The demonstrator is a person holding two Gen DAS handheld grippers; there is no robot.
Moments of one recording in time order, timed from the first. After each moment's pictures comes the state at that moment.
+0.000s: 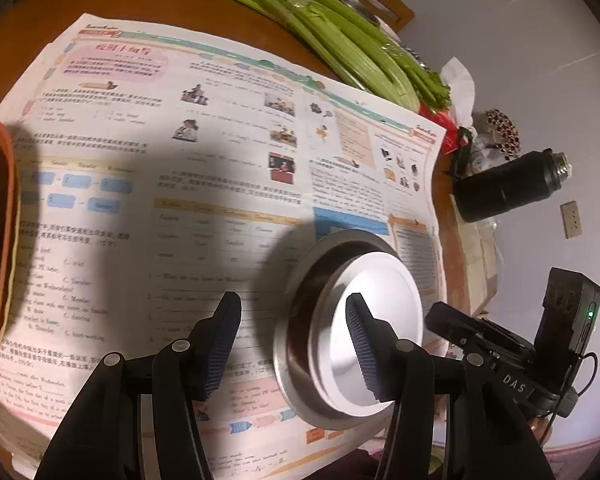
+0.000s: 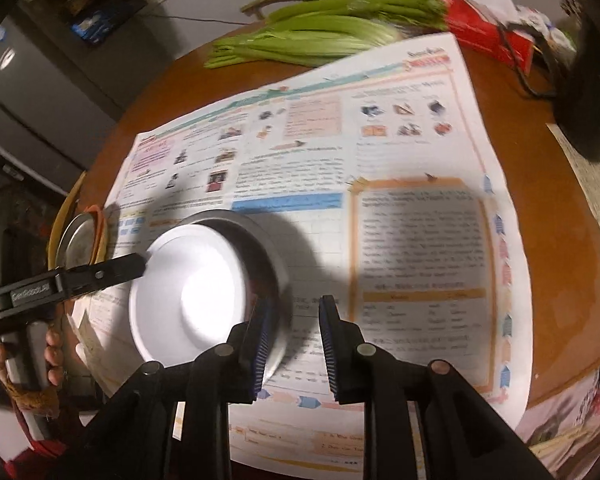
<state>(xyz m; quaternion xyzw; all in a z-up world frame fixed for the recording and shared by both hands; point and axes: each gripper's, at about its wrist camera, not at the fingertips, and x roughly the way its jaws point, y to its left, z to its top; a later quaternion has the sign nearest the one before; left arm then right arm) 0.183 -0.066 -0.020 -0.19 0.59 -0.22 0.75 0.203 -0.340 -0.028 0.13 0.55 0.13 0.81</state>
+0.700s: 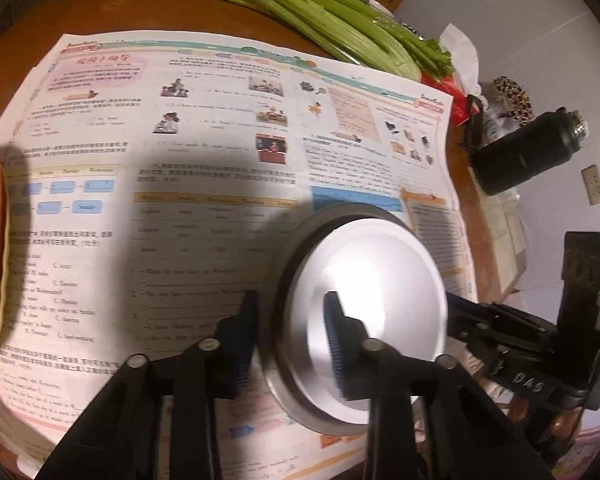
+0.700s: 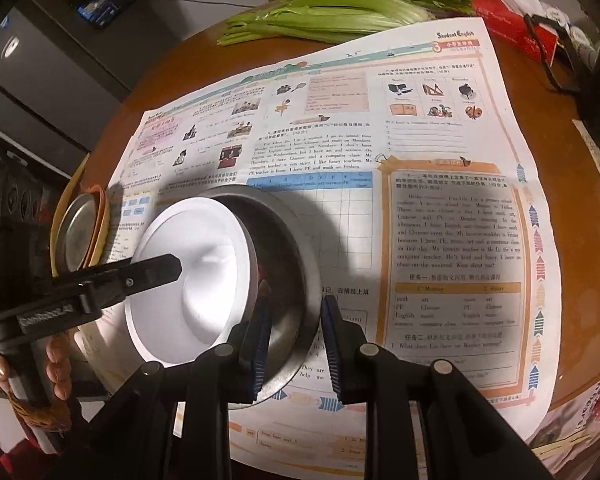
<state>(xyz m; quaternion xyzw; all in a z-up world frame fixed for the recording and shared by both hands) 0.175 -0.093 -0.028 -0.12 0.60 -0.21 0.77 0.209 -0.323 -0.046 0.13 0.57 0.14 0.80</state>
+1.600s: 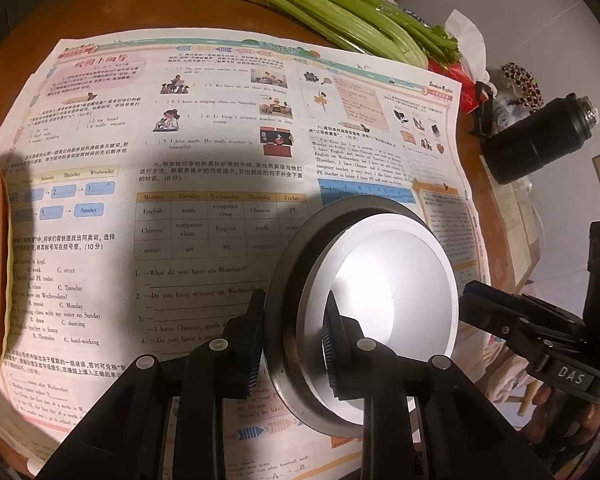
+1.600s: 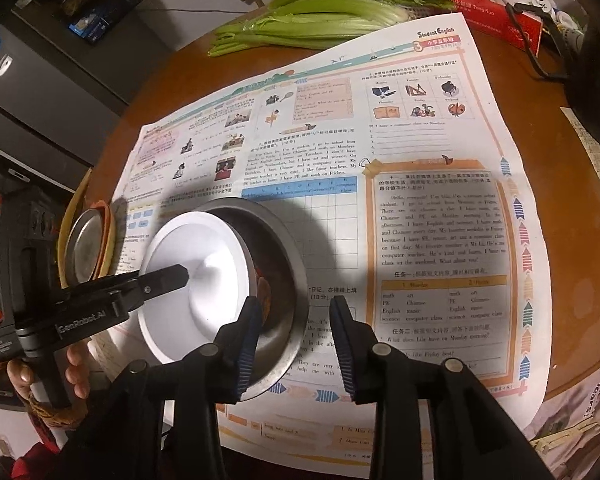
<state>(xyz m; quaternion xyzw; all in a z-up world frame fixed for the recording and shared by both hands) 0.179 -0.101 -0.033 -0.09 0.61 -0.20 0.76 0.206 -0.338 -0.034 0.15 0.57 0.13 0.79</state>
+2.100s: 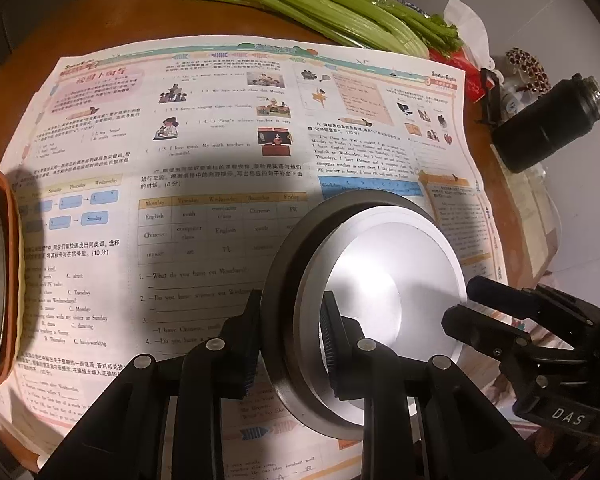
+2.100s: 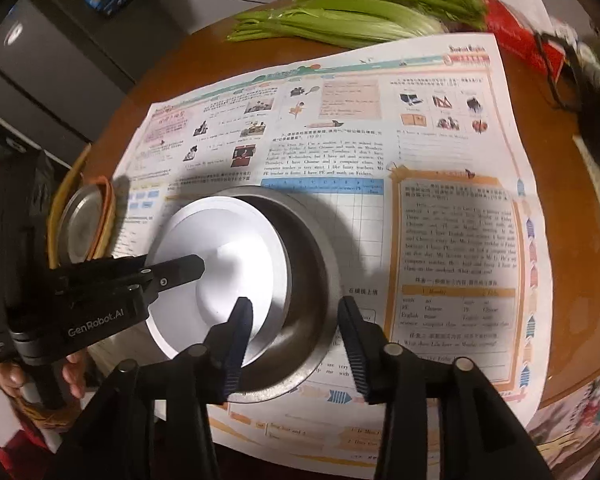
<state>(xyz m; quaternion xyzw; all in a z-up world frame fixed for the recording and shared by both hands) 0.178 -0.110 -0.031 -0.05 0.60 -0.18 0.77 0.208 -0.308 -0.030 0.09 0.58 0.14 0.80</state>
